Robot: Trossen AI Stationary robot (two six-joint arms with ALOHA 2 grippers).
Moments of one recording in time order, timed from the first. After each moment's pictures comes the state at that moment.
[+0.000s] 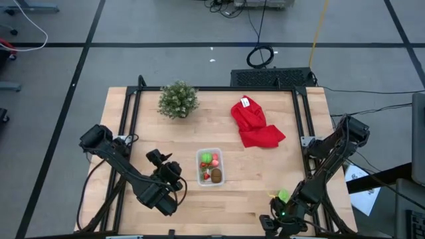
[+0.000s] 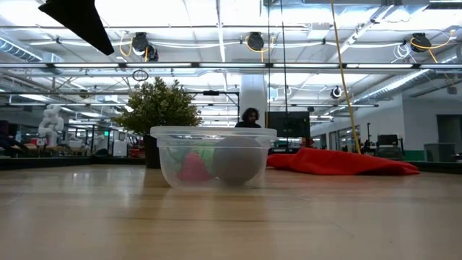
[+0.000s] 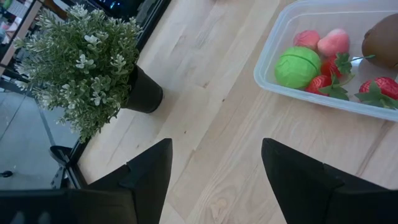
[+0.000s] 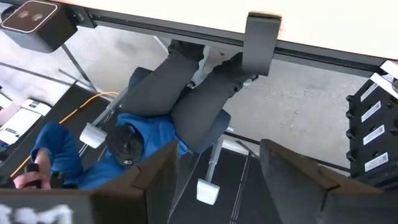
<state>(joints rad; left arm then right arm) -0.70 1.80 1.45 -1.57 -0.82 -1.29 0.93 1.58 0.99 -0.22 -0.15 2.49</state>
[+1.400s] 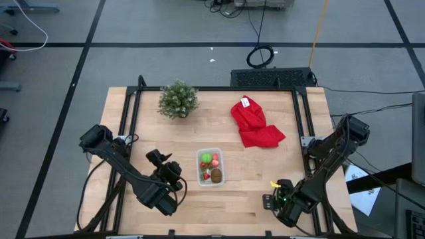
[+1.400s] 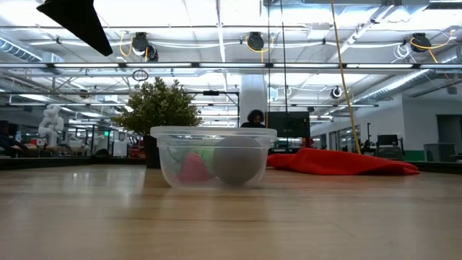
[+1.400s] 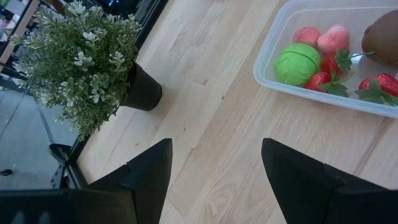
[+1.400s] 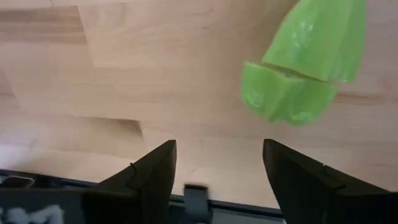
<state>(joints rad) -0.70 1.80 1.45 -1.57 -0.81 -1.29 0.92 1.57 1.01 -0.76 0.03 2.52</state>
